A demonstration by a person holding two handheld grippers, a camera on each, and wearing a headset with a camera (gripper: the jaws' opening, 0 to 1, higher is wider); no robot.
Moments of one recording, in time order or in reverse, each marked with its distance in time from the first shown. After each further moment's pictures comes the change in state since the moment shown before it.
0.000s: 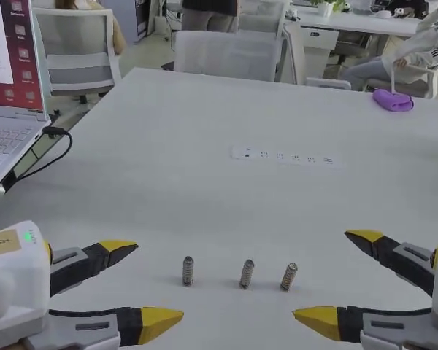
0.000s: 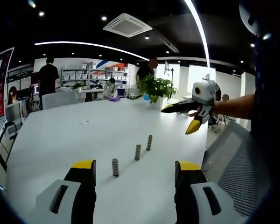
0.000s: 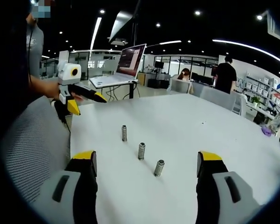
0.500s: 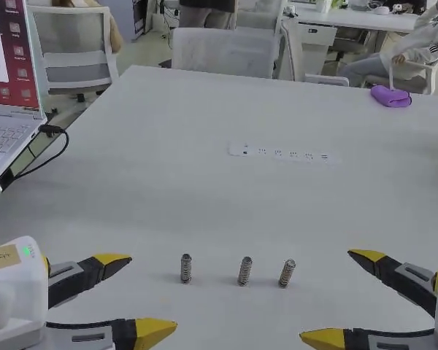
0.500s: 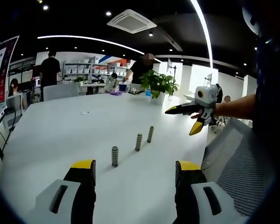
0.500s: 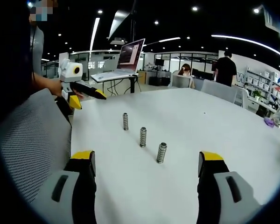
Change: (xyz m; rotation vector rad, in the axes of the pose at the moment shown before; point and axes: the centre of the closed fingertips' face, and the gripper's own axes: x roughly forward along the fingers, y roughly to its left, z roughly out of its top) left arm 0.004 0.003 -0.028 -0.052 0.038 0.008; right arm 0.000 -0.002 -0.036 0.040 0.014 0.017
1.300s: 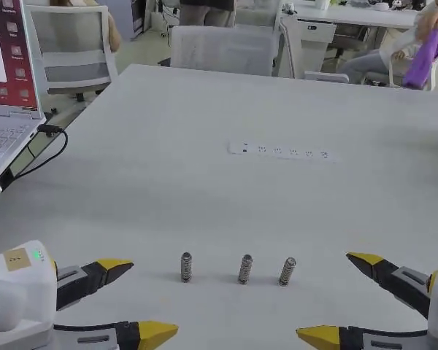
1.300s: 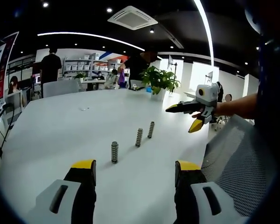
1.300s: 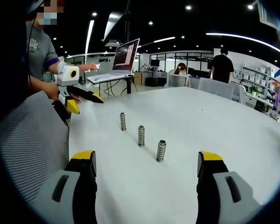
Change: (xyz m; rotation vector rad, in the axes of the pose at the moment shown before) left arm 0.004 -0.006 -0.002 0.007 0.026 -0.003; right arm 0.001 -0.002 -0.002 0.042 -0.019 -0.025
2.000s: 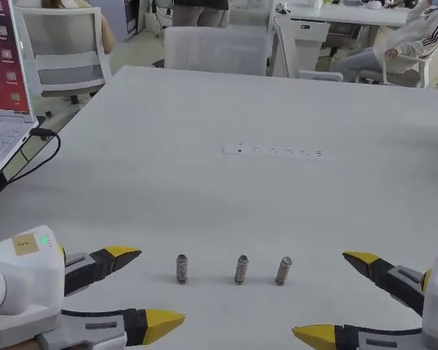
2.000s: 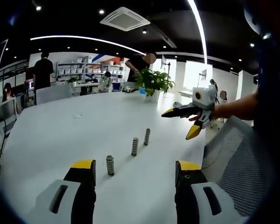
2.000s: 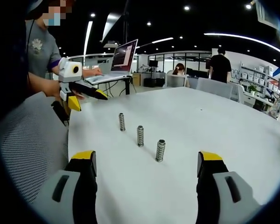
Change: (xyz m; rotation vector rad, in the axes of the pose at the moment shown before) left arm 0.019 -0.007 0.023 0.050 -0.008 -0.059; right arm -0.001 -0.002 -0.001 0.013 -0.006 -0.014
